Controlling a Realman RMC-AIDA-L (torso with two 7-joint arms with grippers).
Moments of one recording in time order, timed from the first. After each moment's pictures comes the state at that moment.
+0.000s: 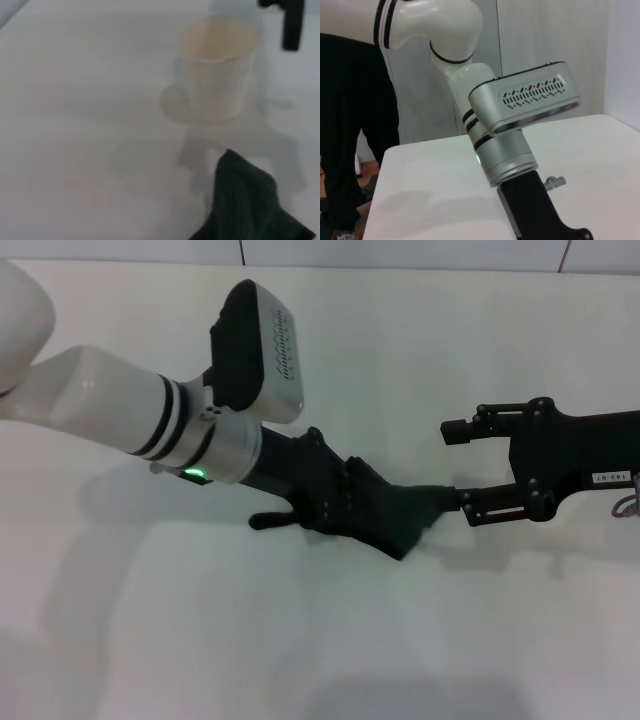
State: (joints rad) left arm -0.85 -2.08 1.49 0.54 1.93 1.07 -1.43; right arm 0.30 2.01 -1.25 -1.25 -1.70 -1.50 1.63
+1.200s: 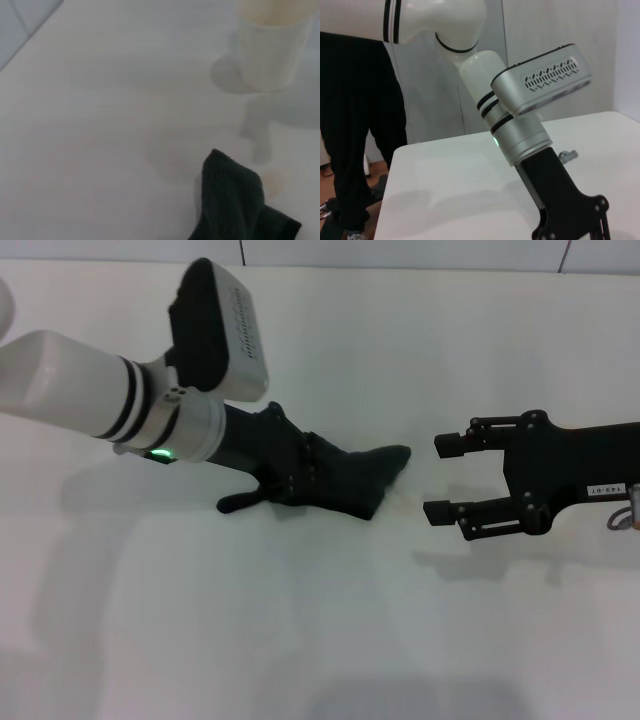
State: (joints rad) left arm -0.82 -2.08 1.34 0.61 2.11 1.07 -1.45; right arm 0.29 2.01 -1.27 -1.24 -1.69 -1.50 1.64
